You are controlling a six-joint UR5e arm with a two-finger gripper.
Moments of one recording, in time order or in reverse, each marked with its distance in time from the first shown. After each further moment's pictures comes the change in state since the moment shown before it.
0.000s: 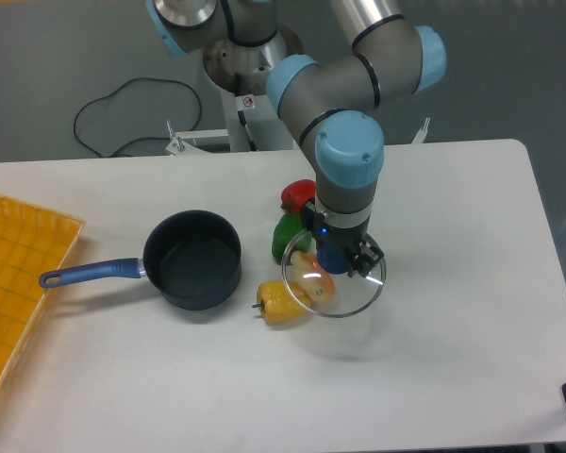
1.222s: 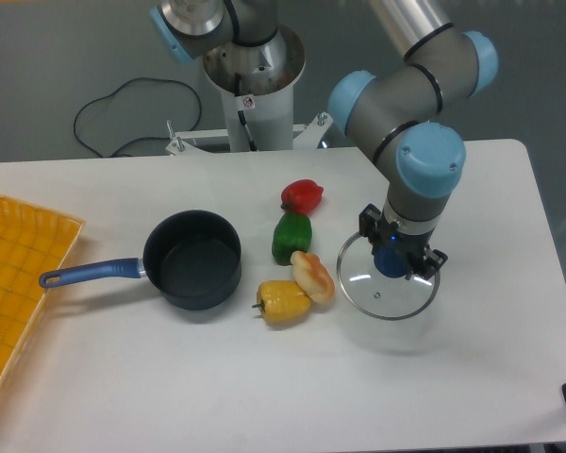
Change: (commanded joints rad) arm 0.141 -0.116 0.080 0.005 0.002 0.083
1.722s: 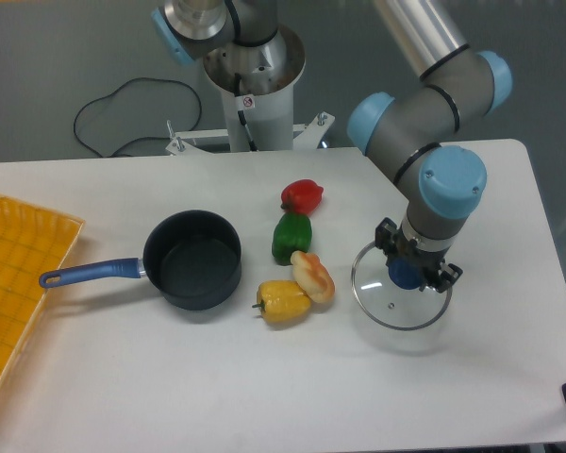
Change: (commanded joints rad) arm 0.021 -0.084 0.026 0.061 -0.002 0.012
